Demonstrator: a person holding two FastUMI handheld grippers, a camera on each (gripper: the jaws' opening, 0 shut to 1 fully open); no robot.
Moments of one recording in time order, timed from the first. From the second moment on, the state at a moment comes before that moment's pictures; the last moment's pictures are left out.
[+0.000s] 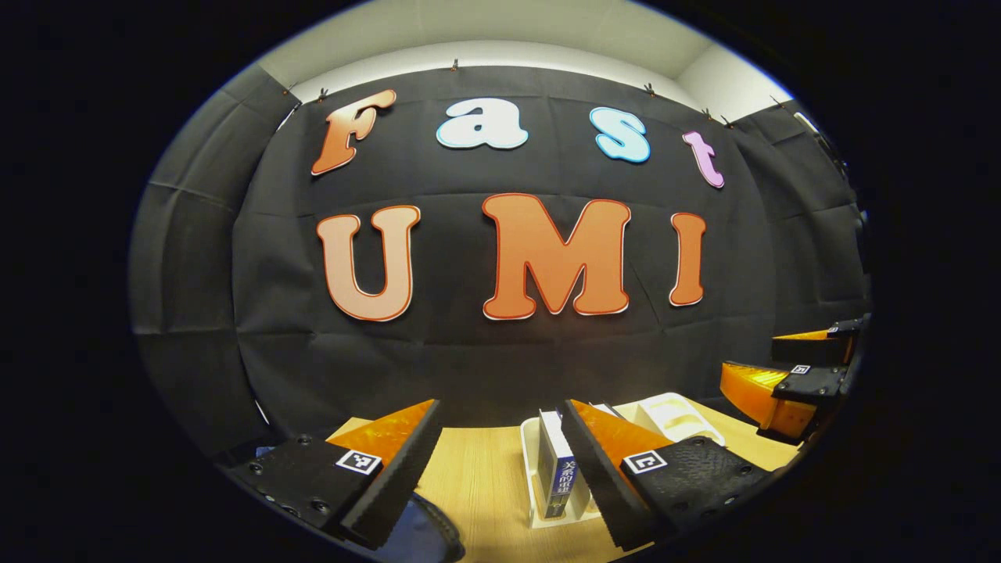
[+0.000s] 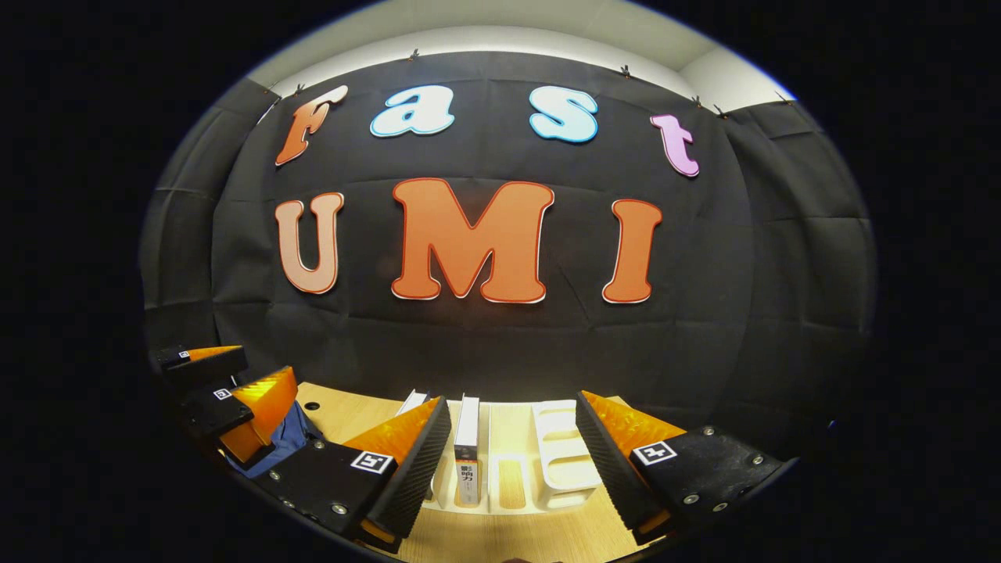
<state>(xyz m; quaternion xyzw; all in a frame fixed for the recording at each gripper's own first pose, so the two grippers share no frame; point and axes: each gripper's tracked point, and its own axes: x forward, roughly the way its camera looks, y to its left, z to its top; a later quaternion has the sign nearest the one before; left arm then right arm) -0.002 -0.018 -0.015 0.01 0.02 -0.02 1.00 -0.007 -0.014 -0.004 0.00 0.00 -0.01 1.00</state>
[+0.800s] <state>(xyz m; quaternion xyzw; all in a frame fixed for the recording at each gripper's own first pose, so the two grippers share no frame) -0.005 -0.014 -0.021 0.02 0.04 -0.01 1.00 -0.009 -0.015 -0.019 0.00 0.01 -0.02 1.00</state>
